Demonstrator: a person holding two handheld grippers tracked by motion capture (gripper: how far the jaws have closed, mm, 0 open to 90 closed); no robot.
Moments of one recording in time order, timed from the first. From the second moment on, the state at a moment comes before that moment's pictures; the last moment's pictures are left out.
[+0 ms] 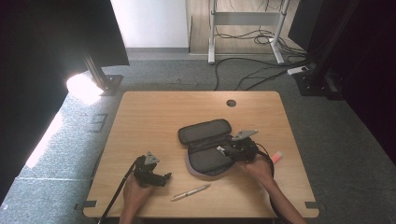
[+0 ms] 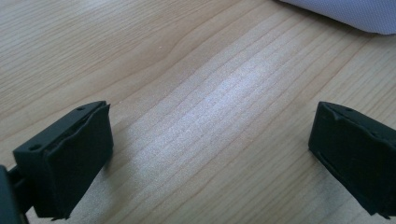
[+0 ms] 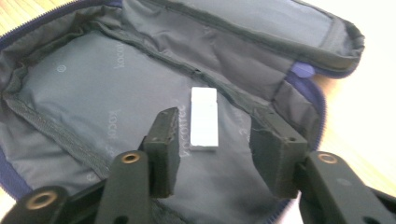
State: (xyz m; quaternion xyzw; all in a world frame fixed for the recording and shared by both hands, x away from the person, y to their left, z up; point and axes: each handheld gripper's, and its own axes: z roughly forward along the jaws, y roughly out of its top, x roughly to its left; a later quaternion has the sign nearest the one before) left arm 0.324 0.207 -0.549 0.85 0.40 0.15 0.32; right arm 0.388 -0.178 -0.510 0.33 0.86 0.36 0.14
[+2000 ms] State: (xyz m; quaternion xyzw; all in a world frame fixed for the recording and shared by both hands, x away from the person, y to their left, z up) left arm 0.324 0.207 -0.549 0.85 0.40 0.15 0.32; right arm 0.344 -0.297 -0.531 0.48 0.80 0.29 0.22
